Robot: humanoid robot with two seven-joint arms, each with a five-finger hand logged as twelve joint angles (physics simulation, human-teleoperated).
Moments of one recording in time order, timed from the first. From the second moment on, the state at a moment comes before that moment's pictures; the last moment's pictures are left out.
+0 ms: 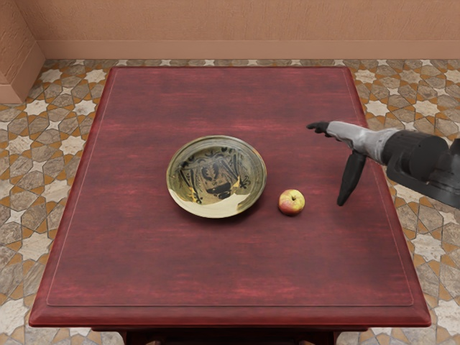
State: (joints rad) left arm -0.03 0.00 -0.06 -0.15 -0.04 -0.13 0.07; right arm 1.12 -0.82 0.19 1.74 -0.88 -0.08 -0.61
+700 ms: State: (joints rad) left arm -0.03 0.00 -0.06 -0.15 -0.04 -0.13 0.07; right arm 1.09 -0.64 -0.02 1.74 -1.00 -0.50 -0.61
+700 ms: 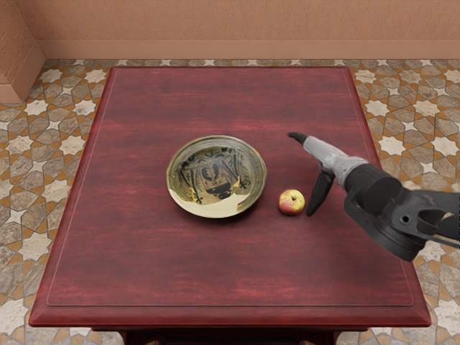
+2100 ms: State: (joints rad) left arm -0.03 0.00 -0.06 -0.15 -0.04 -0.13 0.07; right arm 0.96 -0.58 -0.02 1.74 -1.05 -0.61 -0.61
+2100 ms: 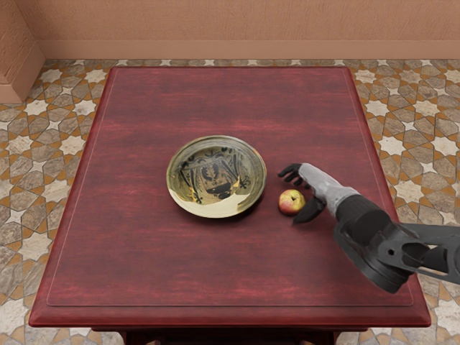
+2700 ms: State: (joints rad) left arm -0.03 0.00 -0.06 -0.15 -0.04 -0.13 0.07; right arm 0.94 -0.58 -0.02 1.74 -1.05 -0.61 -0.61
